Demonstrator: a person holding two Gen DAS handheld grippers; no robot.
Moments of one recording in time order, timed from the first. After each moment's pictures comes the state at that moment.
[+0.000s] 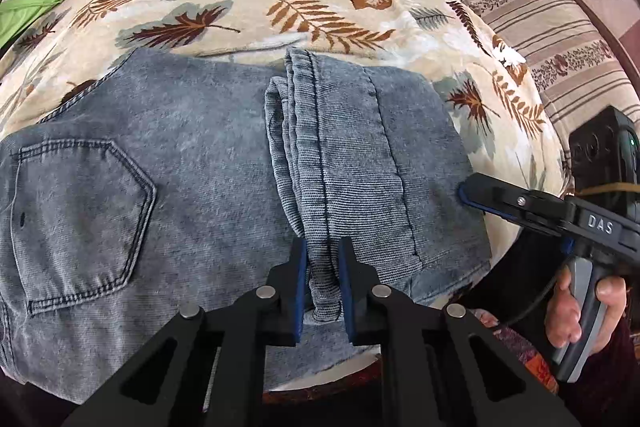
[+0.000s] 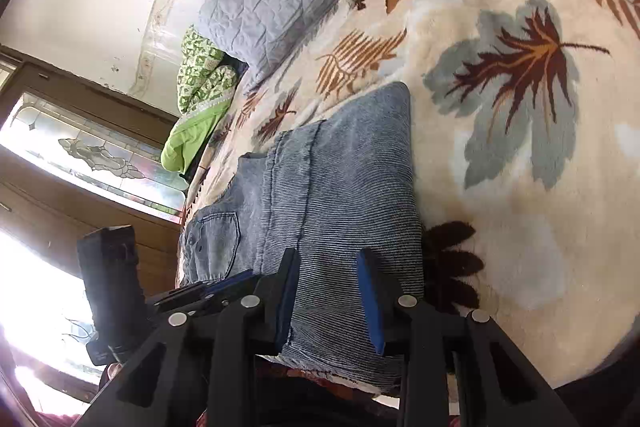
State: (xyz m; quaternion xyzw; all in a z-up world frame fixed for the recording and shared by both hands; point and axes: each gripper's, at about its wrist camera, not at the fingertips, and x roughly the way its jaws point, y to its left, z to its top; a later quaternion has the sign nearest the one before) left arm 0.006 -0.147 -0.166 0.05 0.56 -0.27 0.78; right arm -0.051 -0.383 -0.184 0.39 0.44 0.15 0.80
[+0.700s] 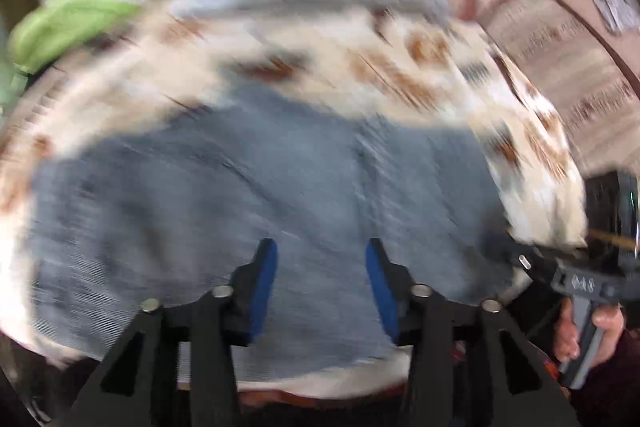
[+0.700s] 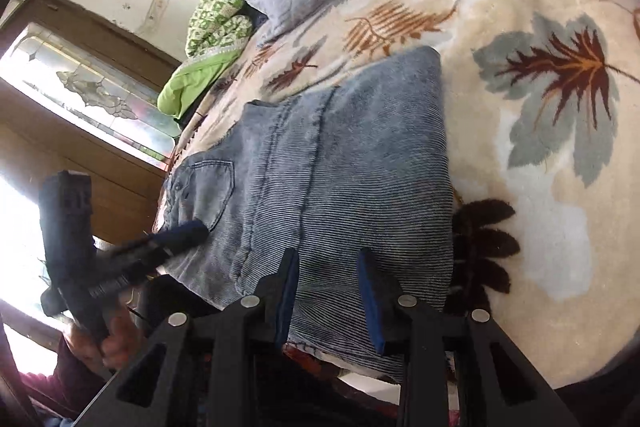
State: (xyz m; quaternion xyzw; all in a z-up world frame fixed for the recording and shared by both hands) left arm 0.004 -0.067 -0.110 0.03 0.49 -0.17 0.85; right arm -0.043 -0.350 -0.178 0.28 0.48 0.19 0.81
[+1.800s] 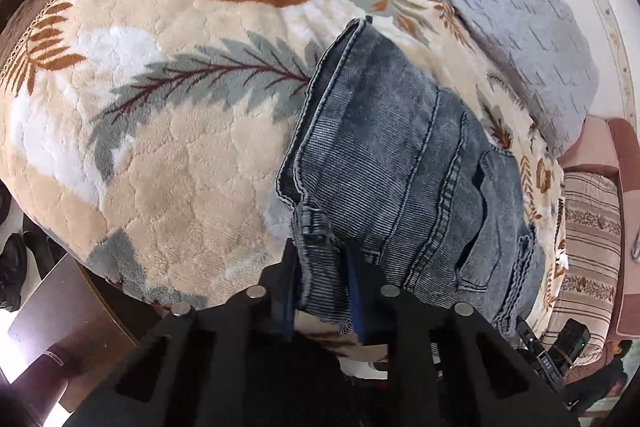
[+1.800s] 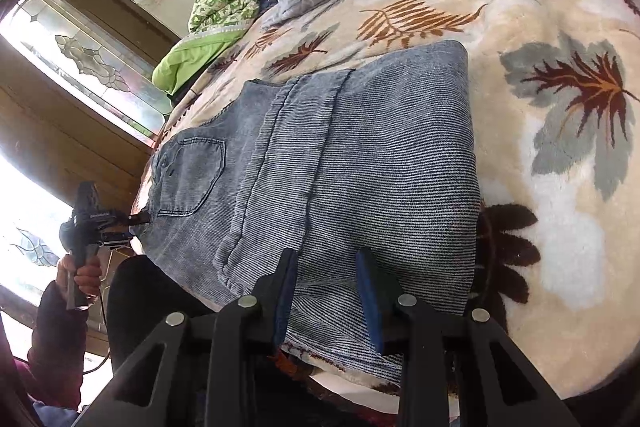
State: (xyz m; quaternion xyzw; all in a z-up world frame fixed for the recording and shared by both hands) left arm 0.036 0.176 -0.179 -0.25 0.59 -0.04 0.76; right arm -0.042 -0.328 -0.180 0.23 0.49 0.18 0.82
